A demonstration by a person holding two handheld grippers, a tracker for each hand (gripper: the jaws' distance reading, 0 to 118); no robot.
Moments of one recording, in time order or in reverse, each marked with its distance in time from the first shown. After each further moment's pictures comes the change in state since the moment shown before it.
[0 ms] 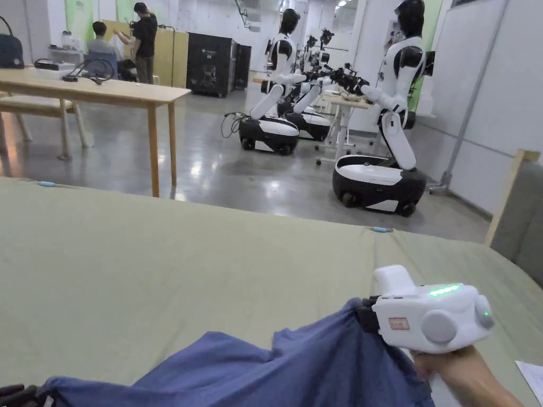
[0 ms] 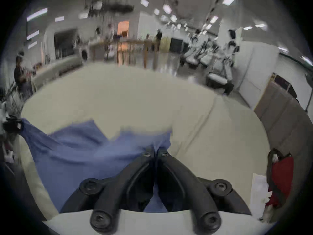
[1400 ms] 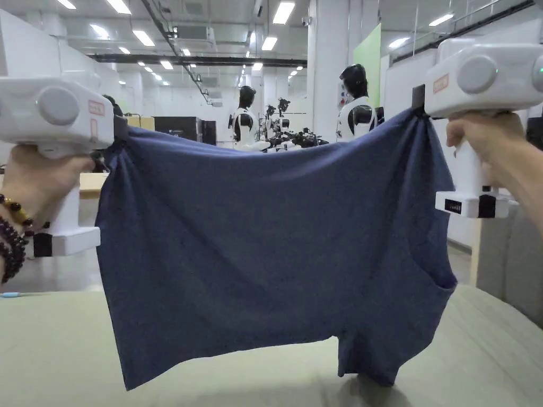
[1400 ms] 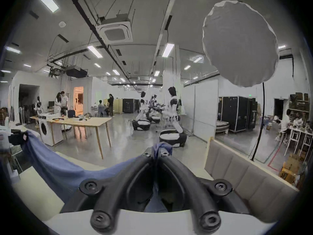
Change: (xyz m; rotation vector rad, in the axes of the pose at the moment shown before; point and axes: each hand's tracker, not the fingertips) left arm 0.098 0.420 -0.087 0.420 0.130 -0.159; right arm 0.133 0.291 0.130 0.454 -0.410 -0.240
